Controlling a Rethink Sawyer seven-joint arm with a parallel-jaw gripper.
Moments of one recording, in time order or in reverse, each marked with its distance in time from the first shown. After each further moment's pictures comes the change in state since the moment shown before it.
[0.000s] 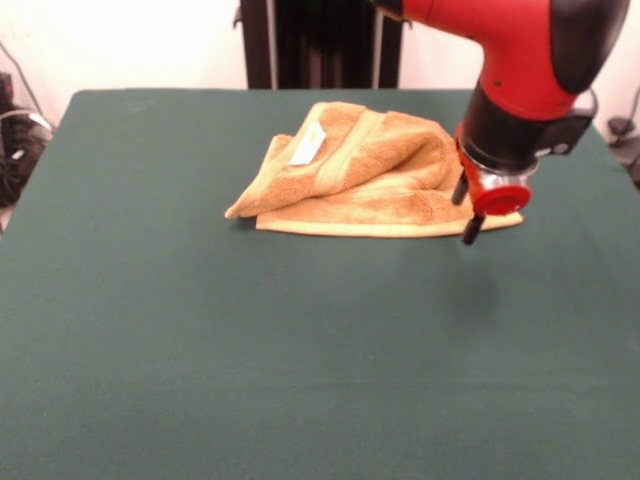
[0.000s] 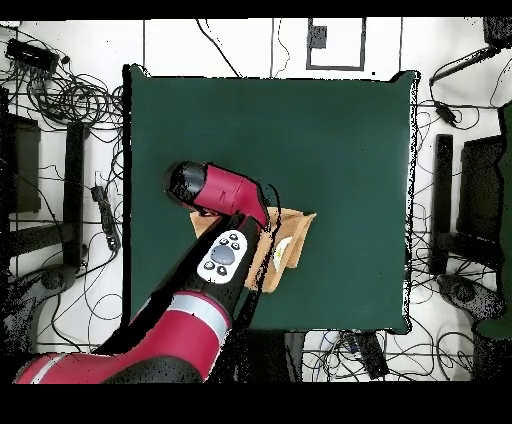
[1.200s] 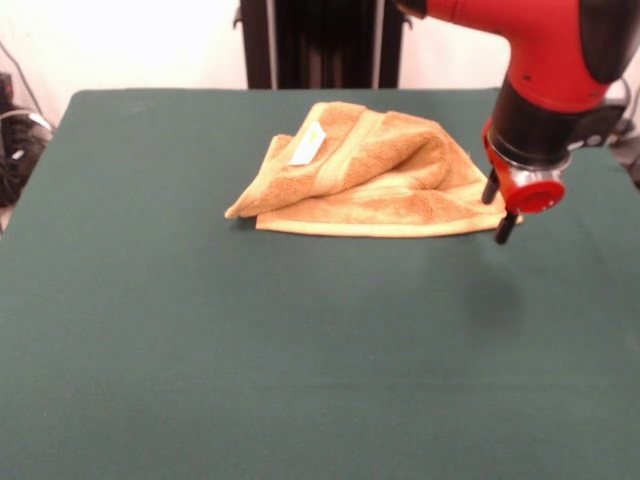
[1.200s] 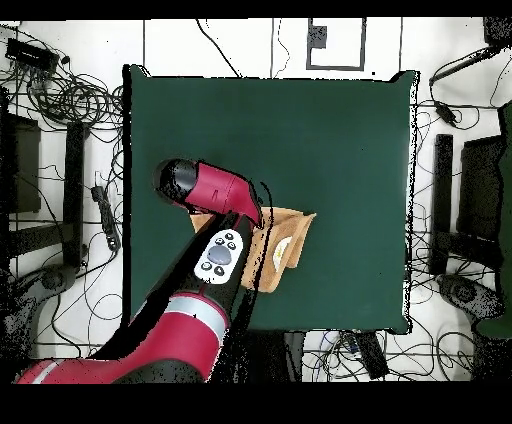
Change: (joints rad) arm 0.000 -0.021 0.048 0.001 0.007 0.000 0.000
